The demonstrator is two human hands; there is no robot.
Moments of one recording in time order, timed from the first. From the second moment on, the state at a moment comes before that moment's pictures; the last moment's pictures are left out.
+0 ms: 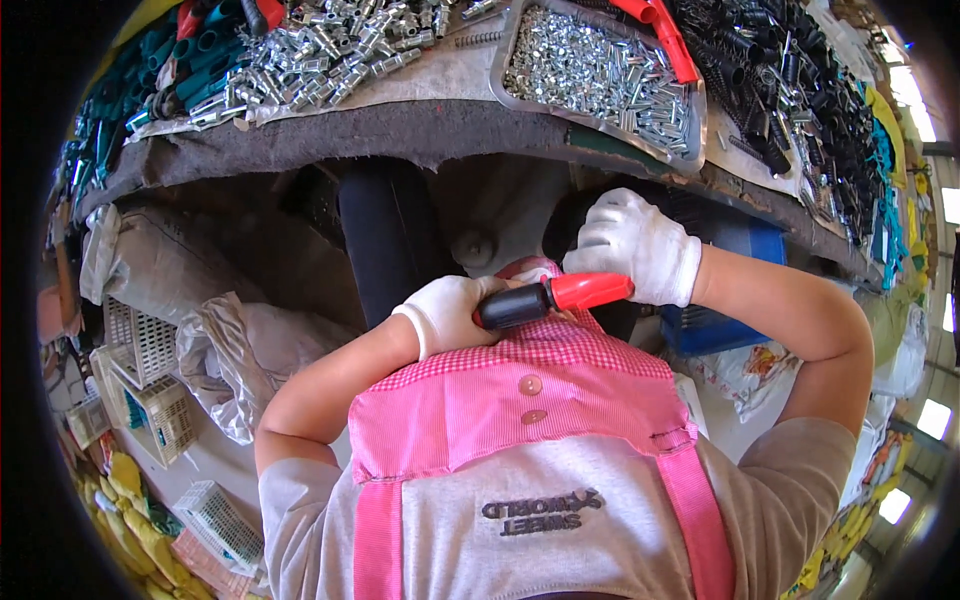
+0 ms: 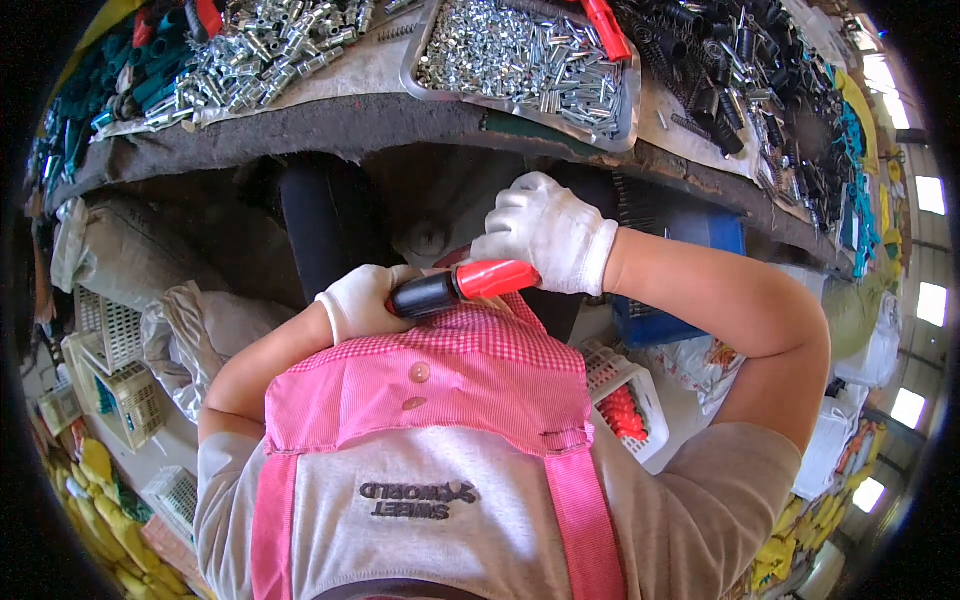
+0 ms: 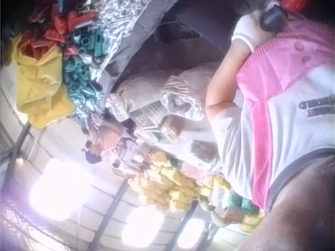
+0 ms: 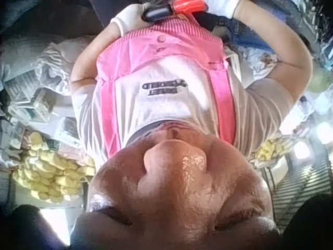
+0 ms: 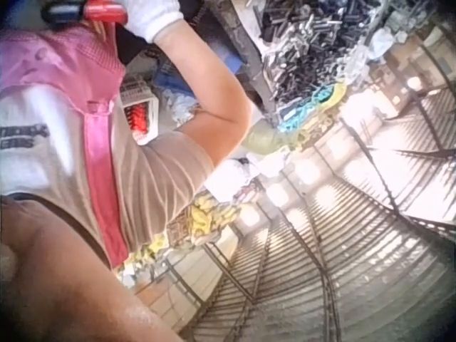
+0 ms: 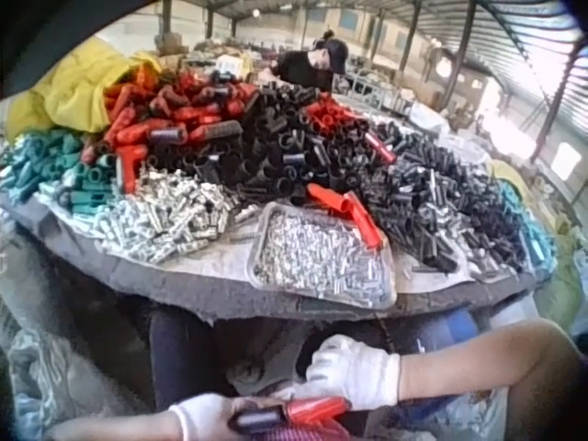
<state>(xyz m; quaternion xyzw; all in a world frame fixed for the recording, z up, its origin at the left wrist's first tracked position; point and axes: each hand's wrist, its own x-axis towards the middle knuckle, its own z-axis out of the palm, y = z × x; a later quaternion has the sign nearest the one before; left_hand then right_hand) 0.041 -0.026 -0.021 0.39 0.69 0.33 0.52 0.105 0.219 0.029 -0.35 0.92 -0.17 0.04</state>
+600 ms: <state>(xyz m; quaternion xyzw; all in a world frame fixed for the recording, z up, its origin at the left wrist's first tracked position) 0.043 -0.018 -0.019 0.40 0.72 0.30 0.48 0.120 0.225 0.023 -0.24 0.92 -0.27 0.17</state>
